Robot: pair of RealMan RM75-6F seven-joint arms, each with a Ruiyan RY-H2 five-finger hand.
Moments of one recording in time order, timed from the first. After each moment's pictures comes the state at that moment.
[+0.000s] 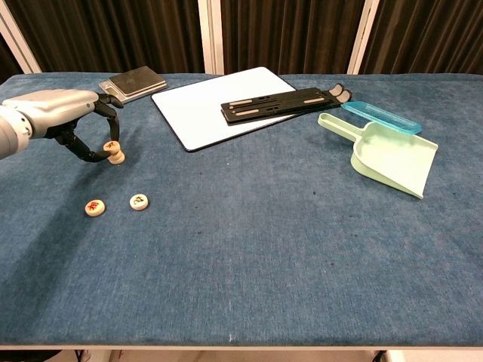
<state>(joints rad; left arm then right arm) -0.70 -1.61 -0.17 -1.27 1.00 0.91 0.35 0.03 -1.09 0.08 -1.59 -1.54 1.59 0.14</state>
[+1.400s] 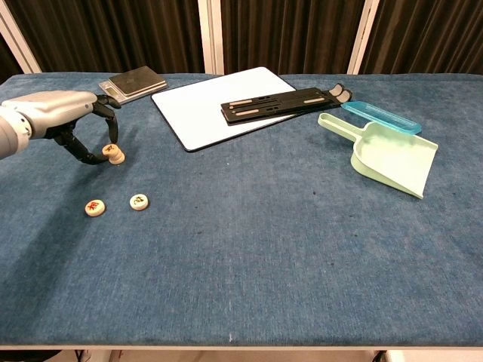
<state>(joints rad) -0.71 -1.61 -0.17 -1.26 0.98 0.90 0.35 0.03 -1.09 0.08 -1.60 -1.54 1.59 0.13</state>
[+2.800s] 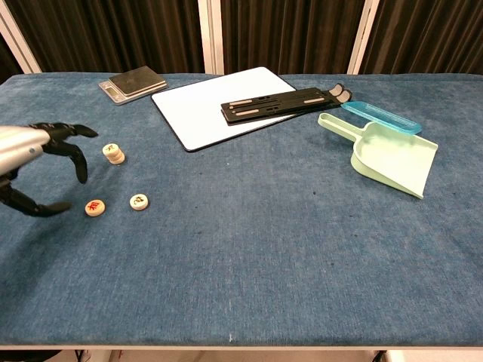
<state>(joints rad) -0.48 -1.51 0.04 -1.47 1.35 1.17 0.24 0.03 -1.10 0.08 -1.58 -1.56 1.59 0.15</state>
